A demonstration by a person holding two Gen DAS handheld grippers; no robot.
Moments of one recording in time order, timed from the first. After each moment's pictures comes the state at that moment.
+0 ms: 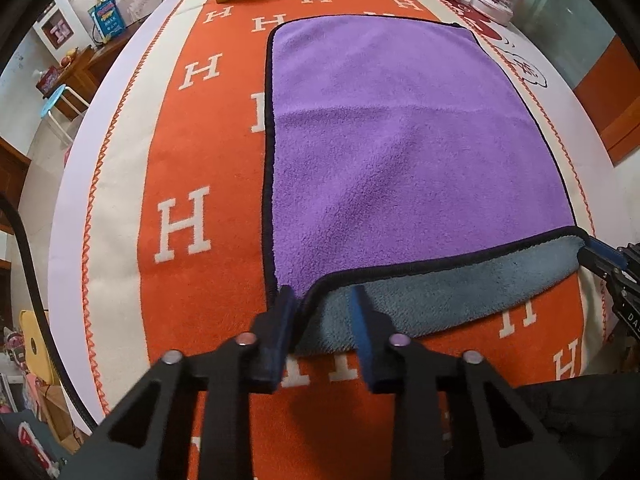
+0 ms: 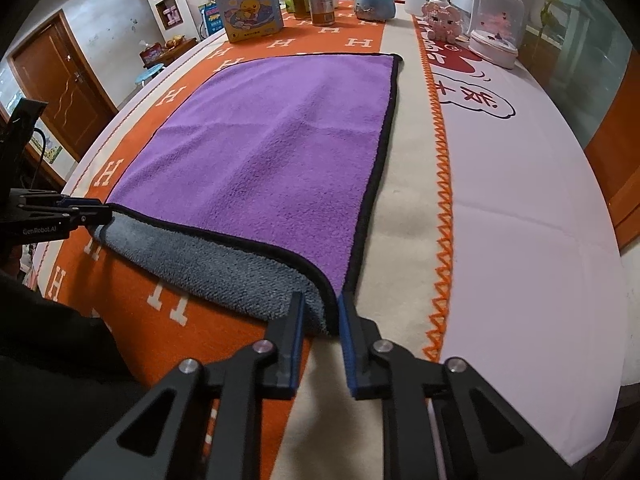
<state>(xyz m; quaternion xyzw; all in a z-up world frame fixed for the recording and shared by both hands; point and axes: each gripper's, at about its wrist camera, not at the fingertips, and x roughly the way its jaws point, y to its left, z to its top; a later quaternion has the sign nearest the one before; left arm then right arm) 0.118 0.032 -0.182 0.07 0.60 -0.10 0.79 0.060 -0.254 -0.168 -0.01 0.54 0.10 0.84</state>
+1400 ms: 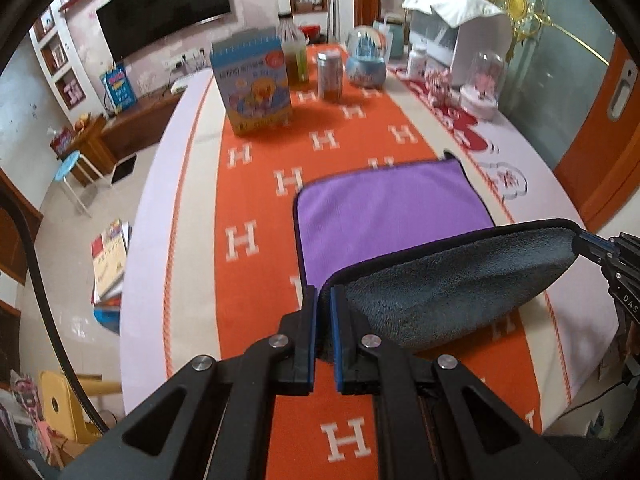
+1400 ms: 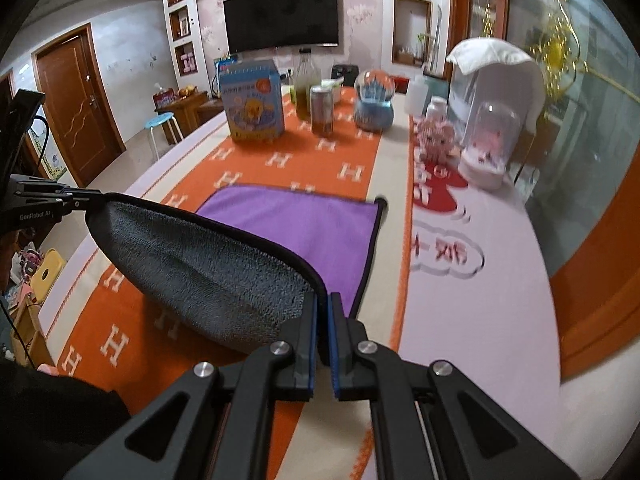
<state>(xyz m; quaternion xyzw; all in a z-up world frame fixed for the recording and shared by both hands) 0.193 0.034 -0.047 0.09 0.48 -0.11 0.86 0.143 -0.262 -0.057 -0.05 0.42 0.10 0.90</state>
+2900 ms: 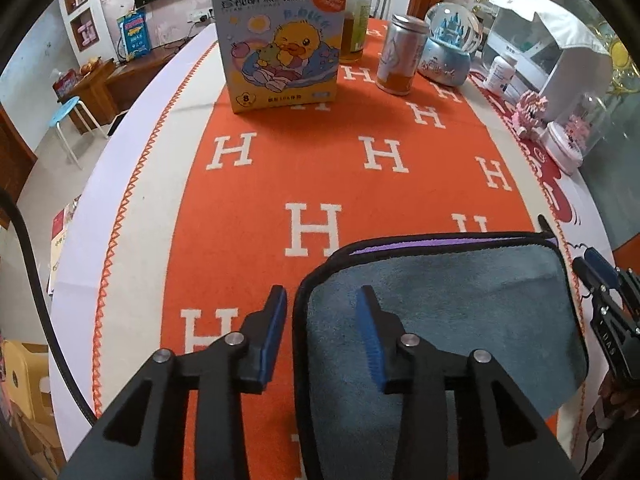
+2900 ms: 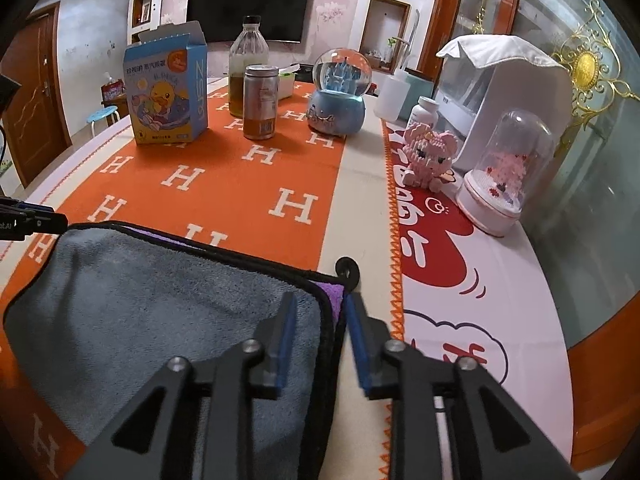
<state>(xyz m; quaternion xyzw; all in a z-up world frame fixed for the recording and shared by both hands) 0.369 0.032 -0.161 0.00 0.53 -0.07 0.85 0.298 -0.248 -0.148 -0.09 0.40 0.02 0.91</state>
